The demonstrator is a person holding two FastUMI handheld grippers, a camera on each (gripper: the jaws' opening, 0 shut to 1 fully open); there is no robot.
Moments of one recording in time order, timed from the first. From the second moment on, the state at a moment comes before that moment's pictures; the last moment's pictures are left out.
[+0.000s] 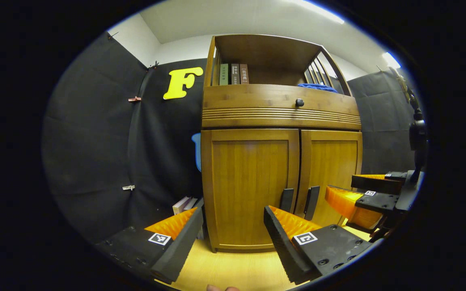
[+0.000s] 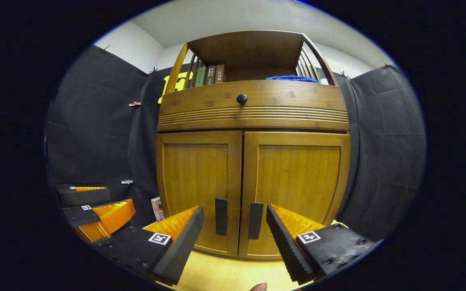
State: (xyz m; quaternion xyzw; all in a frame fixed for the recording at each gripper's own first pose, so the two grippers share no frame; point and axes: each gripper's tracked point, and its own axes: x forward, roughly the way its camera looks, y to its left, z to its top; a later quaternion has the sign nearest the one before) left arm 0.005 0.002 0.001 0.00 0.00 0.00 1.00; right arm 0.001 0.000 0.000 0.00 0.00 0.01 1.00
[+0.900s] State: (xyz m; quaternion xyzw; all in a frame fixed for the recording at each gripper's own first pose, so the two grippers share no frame) left arm 0.003 0.002 -0.006 0.01 0.00 -0.01 1.00; right arm 0.064 -0.063 -0.058 0.05 0.02 -0.07 1.00
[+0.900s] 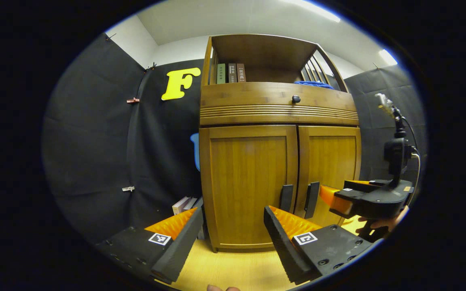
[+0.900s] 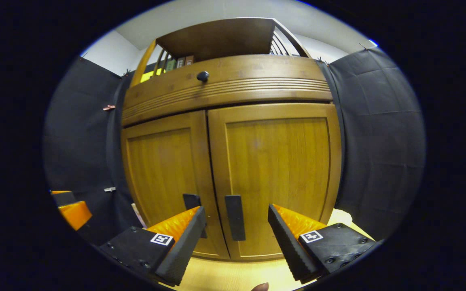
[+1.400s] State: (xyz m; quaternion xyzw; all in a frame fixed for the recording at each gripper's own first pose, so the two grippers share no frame) left arm 0.004 0.001 -0.010 0.01 0.01 -0.01 1.00; right arm 0.140 -0.062 -0.106 0.03 0.05 -0.08 0.99
